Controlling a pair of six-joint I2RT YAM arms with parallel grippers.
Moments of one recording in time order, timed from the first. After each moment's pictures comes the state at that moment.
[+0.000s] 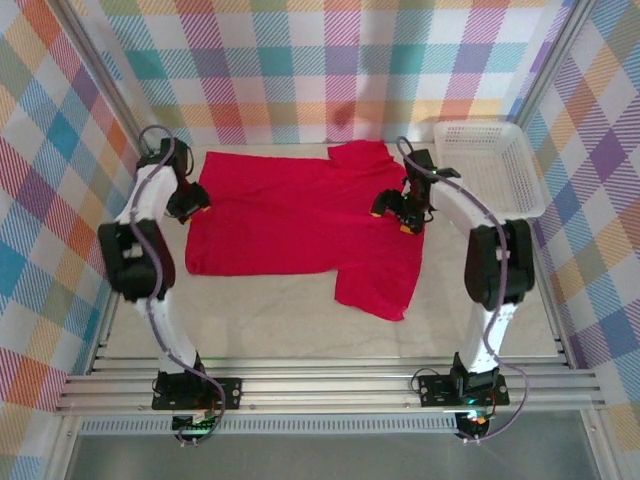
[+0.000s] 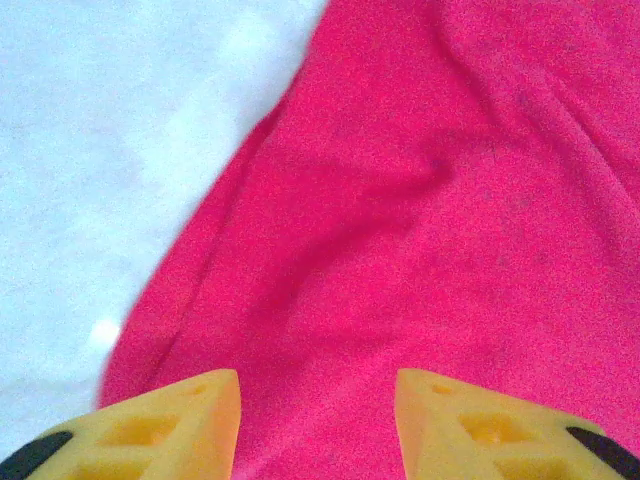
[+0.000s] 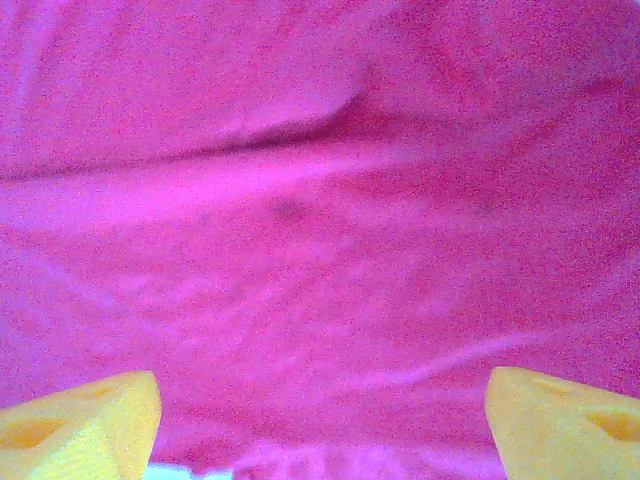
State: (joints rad) left arm 0.11 1.89 1.66 -1.05 -0.03 -0.55; right arm 0.25 1.86 1.47 -0.81 -0.28 0.59
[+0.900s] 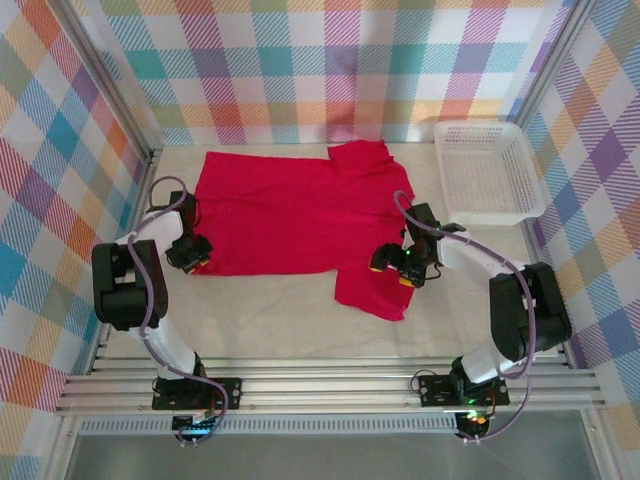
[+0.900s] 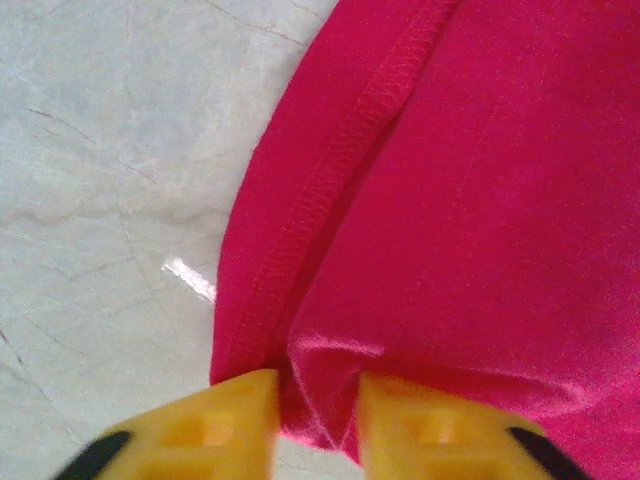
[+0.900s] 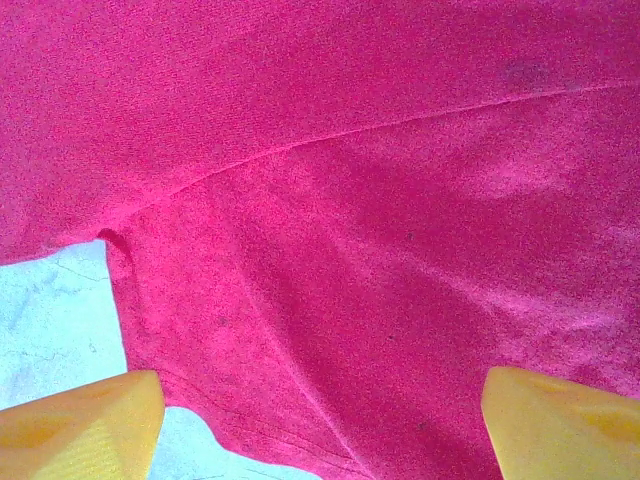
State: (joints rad) left arm 0.10 1.76 1.14 -0.84 -0.11 -0.56; right arm 0.34 1.53 0.91 -0.65 -0.34 0.62
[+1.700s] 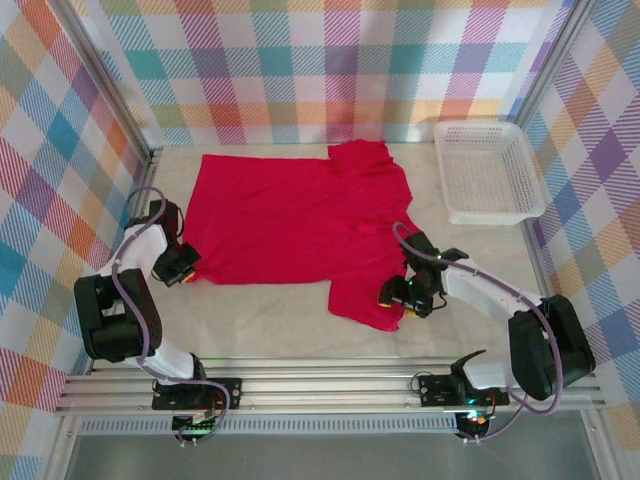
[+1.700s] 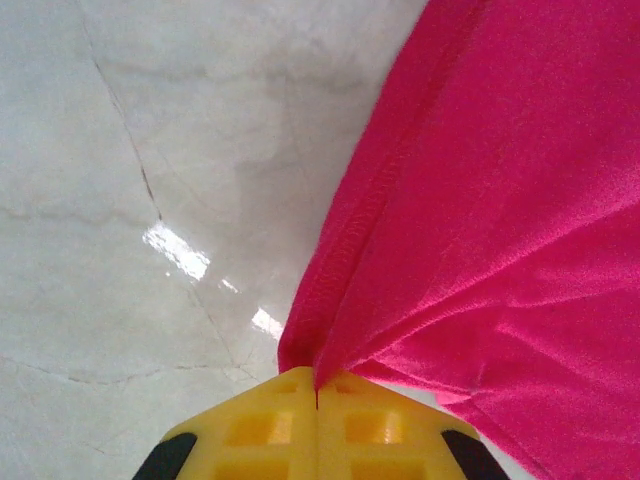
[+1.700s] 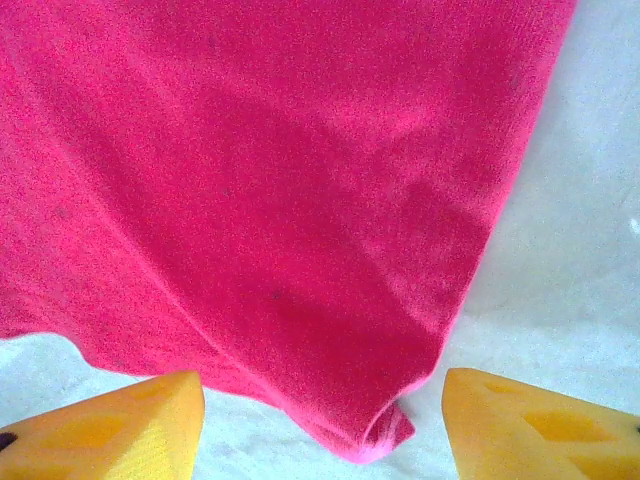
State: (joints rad) left arm 0.19 1.55 1.03 -0.94 -0.04 -0.57; right arm 0.47 1.33 0.72 -0.78 -0.27 0.71
